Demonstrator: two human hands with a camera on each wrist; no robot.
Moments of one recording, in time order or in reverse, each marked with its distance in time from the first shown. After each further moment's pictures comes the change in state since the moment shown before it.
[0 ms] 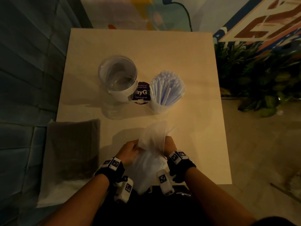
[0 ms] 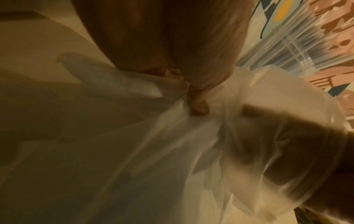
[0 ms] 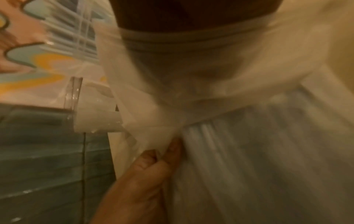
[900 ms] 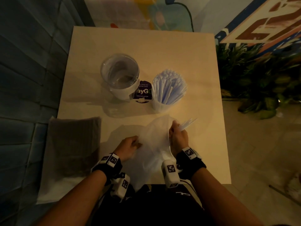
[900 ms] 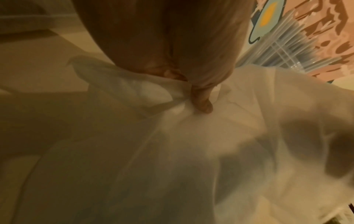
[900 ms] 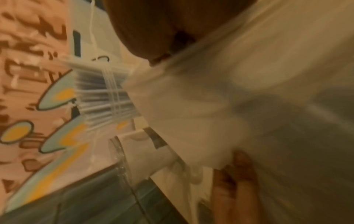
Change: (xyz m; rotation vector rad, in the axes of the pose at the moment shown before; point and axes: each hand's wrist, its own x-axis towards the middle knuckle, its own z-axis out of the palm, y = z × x) left_hand 0.002 0.002 -0.008 -0.043 0.072 0.050; right_hand -0.029 -0.018 -0.028 1.179 0.332 -0.008
